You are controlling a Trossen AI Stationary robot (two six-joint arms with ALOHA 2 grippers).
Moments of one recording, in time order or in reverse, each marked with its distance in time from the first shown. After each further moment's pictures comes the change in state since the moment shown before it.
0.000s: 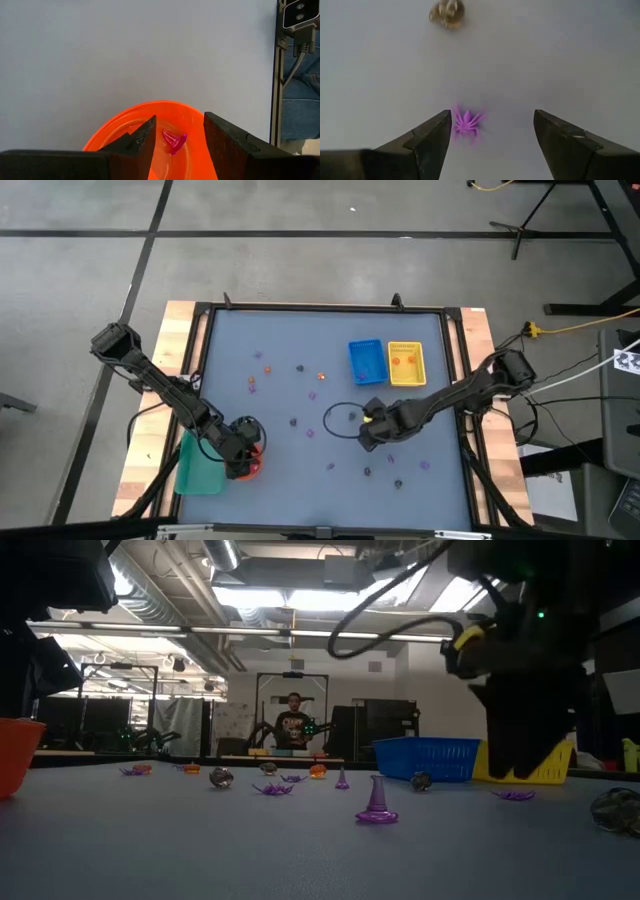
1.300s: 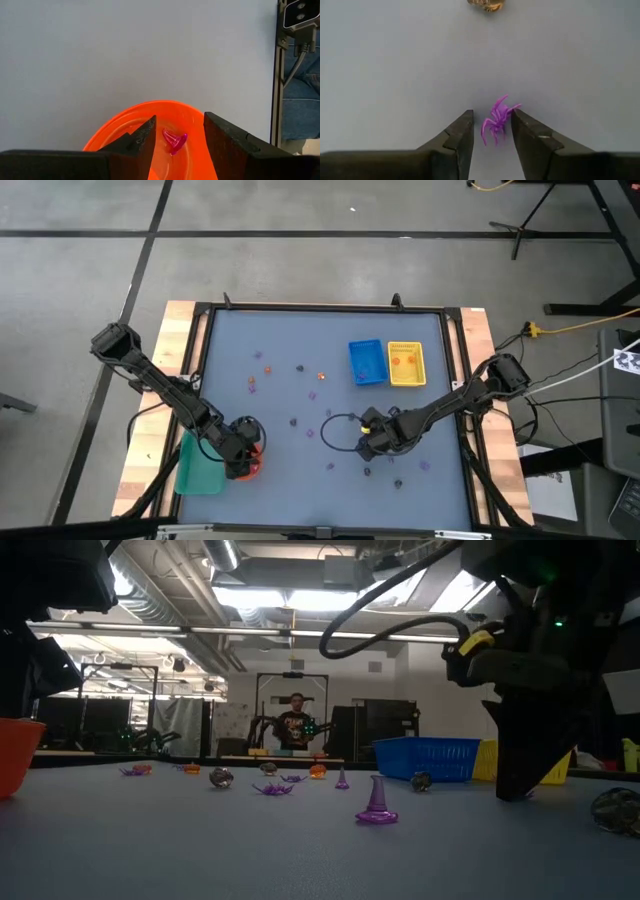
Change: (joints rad) left arm 0.000 0.000 0.000 -0.001 0.000 0.000; right arm 0.063 0.075 0.002 0.094 0.043 -0.010
